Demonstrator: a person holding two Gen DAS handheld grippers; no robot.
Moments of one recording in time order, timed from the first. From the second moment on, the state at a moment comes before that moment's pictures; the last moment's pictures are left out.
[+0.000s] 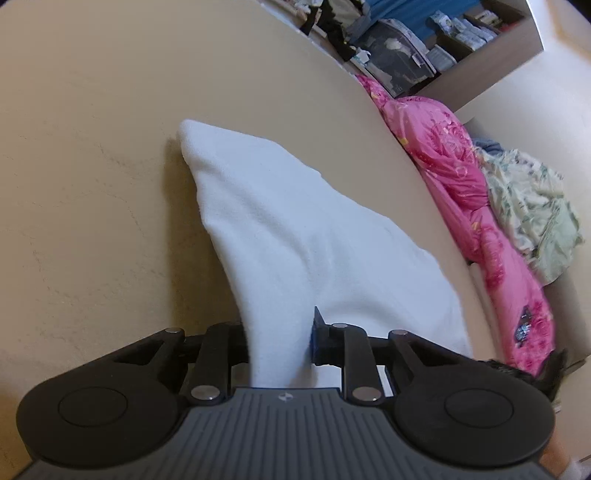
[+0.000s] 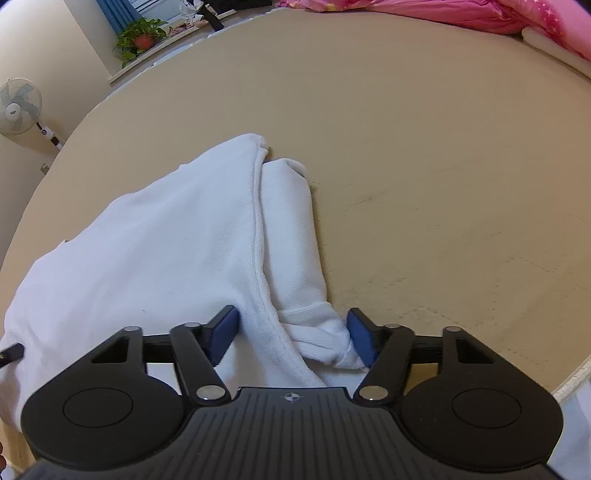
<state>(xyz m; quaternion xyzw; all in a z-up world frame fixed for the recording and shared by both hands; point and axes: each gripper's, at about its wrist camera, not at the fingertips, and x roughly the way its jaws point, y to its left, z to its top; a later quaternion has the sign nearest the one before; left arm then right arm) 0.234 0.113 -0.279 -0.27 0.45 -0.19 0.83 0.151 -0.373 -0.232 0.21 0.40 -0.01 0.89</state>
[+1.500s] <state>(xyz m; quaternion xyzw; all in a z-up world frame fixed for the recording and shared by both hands) 0.146 0.157 -0.255 -0.15 0.54 -0.14 0.82 0.043 -0.358 -0.174 0.16 0.31 0.06 0.94</state>
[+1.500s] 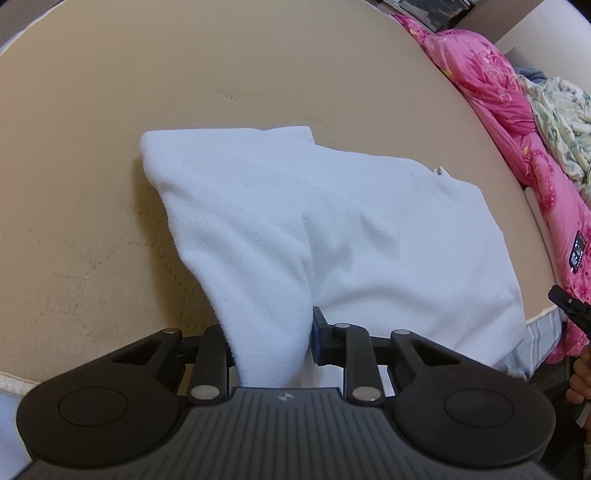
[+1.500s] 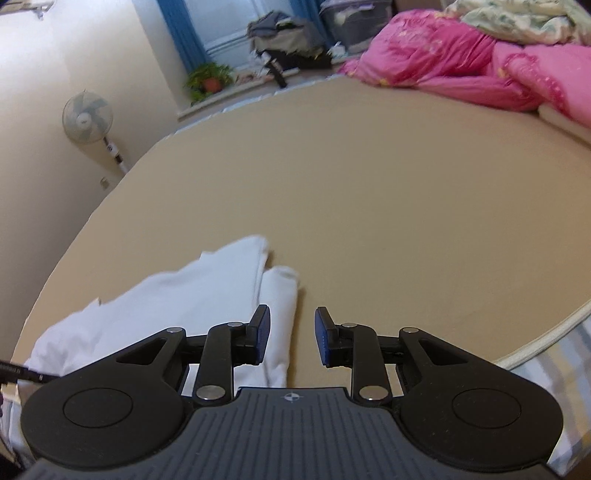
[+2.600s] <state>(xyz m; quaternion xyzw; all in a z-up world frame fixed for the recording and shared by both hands) 0.138 0.147 -0.253 -0.10 0.53 -0.13 0.83 0.059 -0.318 -0.189 0.10 0.34 0.08 0.93</state>
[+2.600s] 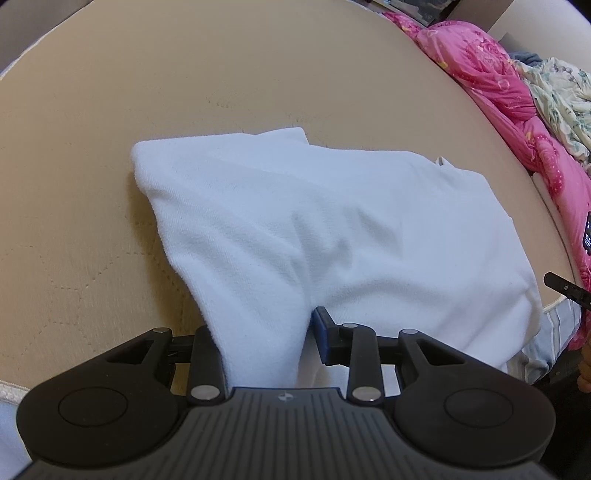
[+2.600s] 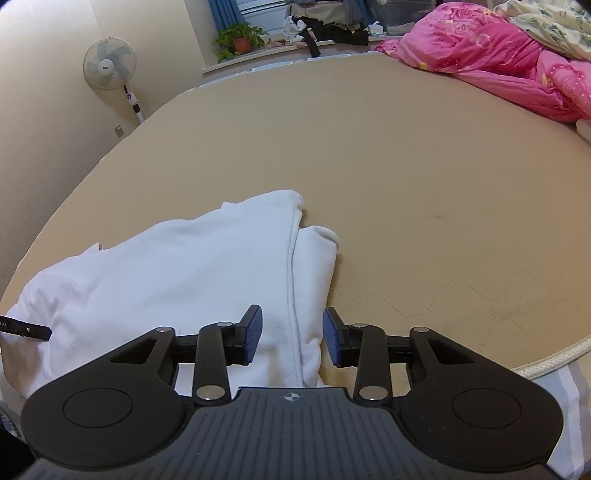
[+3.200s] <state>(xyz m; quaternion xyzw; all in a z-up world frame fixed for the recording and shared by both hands) 0.132 0.140 -0.251 -0.08 0.51 -0.13 0.85 0.060 -0.322 -0.190 0.10 0.34 0.08 0.93</state>
